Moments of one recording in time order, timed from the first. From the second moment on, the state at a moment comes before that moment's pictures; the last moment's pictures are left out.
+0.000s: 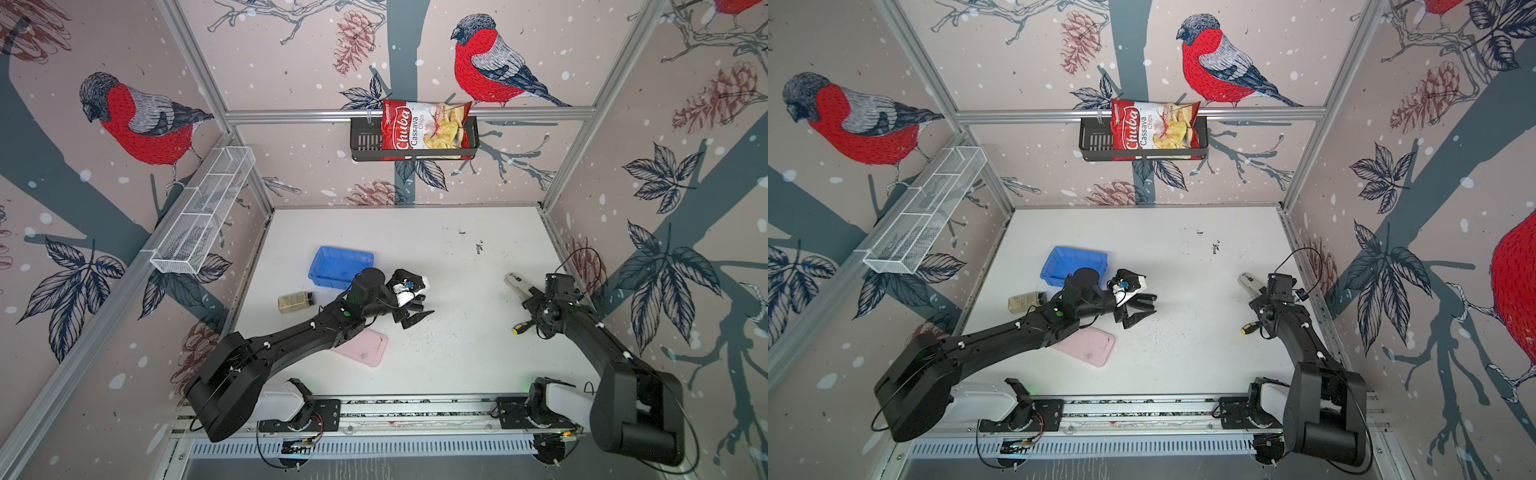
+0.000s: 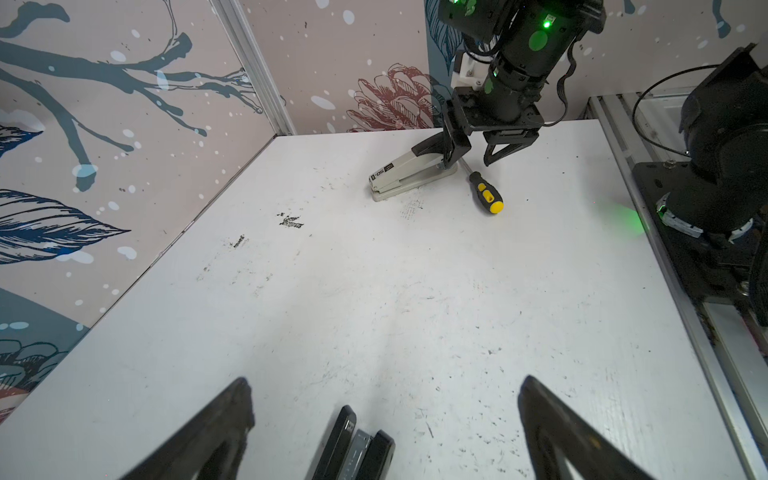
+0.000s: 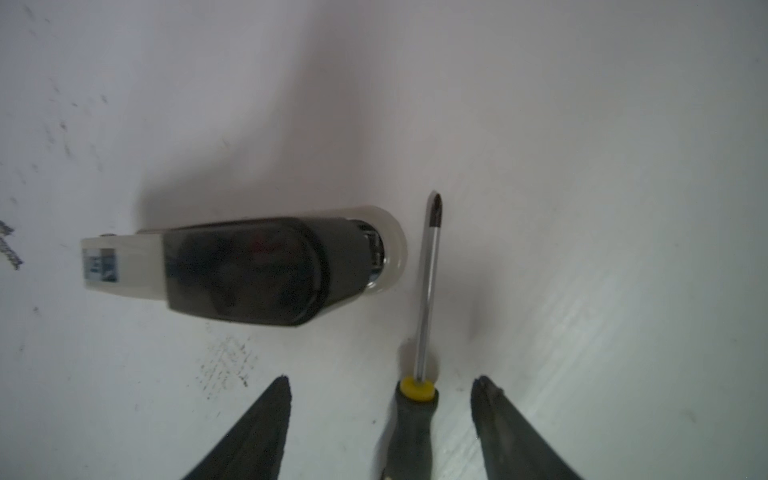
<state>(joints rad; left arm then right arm) -0.76 1.32 0.67 0.31 0.44 0.38 -0.15 1.19 0.54 -0.46 0.09 0.82</state>
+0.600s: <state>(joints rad) -0.76 1.33 0.67 0.31 0.41 0.39 -0.17 1.30 0.53 -0.36 0.06 0.81</state>
